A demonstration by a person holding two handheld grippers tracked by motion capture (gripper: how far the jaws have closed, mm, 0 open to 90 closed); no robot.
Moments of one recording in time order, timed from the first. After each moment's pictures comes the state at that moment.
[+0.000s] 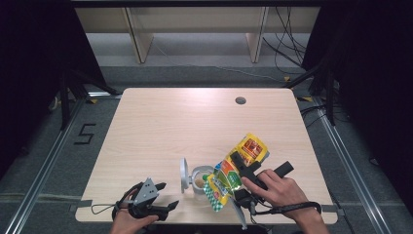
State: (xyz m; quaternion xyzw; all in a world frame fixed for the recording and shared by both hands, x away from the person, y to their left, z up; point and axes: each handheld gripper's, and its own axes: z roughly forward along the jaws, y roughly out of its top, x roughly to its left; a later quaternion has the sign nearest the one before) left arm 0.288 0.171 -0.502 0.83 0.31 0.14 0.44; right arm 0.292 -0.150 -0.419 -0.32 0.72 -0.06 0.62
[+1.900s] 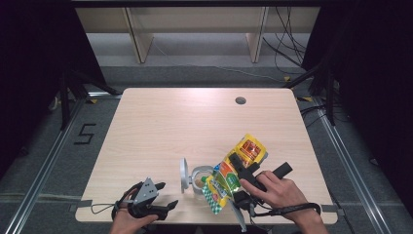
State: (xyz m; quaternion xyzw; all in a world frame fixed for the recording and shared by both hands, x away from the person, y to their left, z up) left arm 0.288 0.172 -0.502 0.83 0.31 0.15 0.44; right arm 0.288 -0.147 -0.418 -0.33 0.71 -0.06 0.62
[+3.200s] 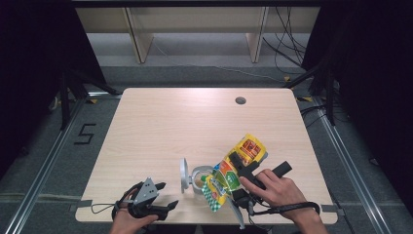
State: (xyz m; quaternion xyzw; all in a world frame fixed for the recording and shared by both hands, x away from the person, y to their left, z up) left arm 0.289 0.172 -0.503 0.83 0.31 0.14 0.44; right arm 0.293 -0.144 -0.415 -0.33 0.72 -0.06 0.60
